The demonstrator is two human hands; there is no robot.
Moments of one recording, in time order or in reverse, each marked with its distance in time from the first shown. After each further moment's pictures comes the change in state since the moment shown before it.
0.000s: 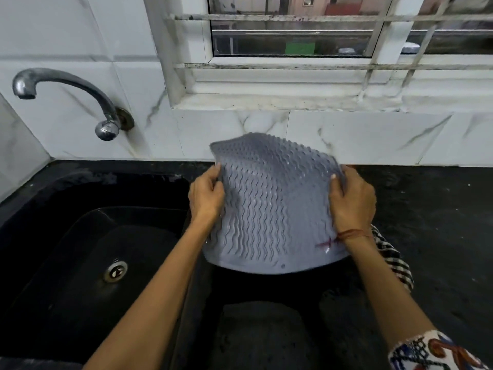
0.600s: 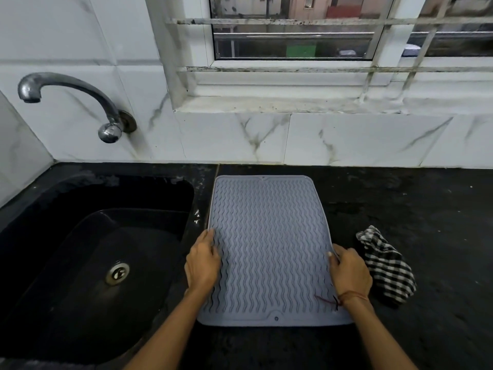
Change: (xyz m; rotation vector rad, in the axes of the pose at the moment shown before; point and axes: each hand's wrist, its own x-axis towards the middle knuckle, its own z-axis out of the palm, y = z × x) left_hand -0.076 -0.094 0.020 0.337 -0.093 -0.130; right_hand -0.082 0.096 0.030 -0.401 -0.403 0.240
